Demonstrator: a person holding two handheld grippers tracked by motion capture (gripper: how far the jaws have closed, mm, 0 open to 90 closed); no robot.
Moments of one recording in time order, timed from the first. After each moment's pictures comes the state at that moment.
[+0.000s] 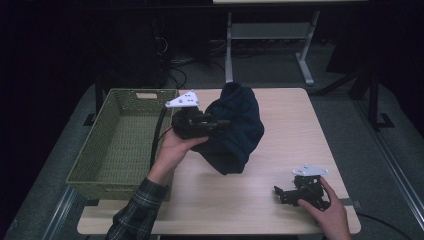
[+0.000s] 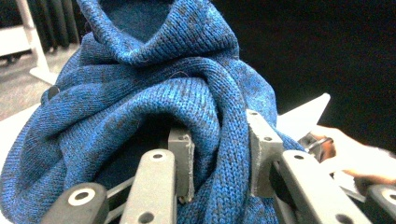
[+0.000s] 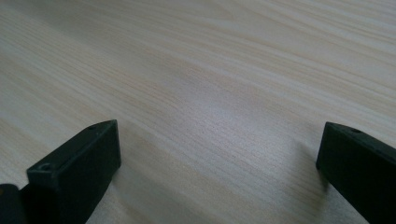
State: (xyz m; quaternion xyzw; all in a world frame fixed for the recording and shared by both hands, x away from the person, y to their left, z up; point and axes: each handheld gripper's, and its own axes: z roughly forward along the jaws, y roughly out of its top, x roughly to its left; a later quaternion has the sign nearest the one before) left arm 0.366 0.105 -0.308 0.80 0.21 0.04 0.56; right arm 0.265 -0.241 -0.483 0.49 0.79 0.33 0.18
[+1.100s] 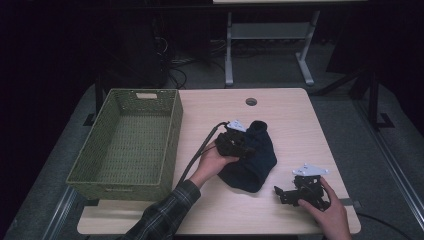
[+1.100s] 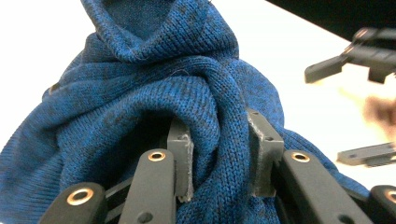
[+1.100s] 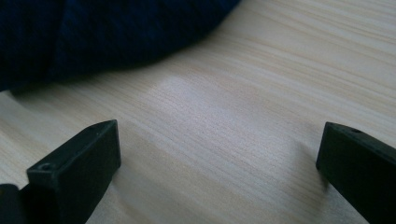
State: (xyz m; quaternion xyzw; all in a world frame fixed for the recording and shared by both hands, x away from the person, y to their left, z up) left arm 0.401 0.008 -0.435 0.88 0.24 0.00 0.41; right arm 0.265 -0.241 -0.483 0.49 0.79 0.33 0.18
